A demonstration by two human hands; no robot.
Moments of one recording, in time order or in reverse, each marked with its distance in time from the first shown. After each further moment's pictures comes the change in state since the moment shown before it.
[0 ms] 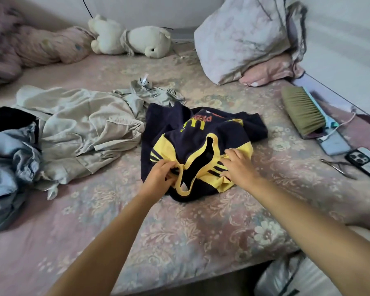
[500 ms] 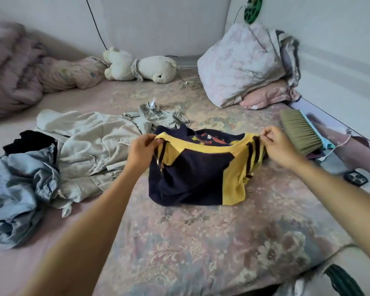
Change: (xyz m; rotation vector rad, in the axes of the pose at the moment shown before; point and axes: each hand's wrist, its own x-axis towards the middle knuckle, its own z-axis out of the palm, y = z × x) left_hand 0.060 0.056 -0.120 -0.383 0.330 -0.186; right_hand 0.015 0.052 -0.137 0.818 0.386 0.345
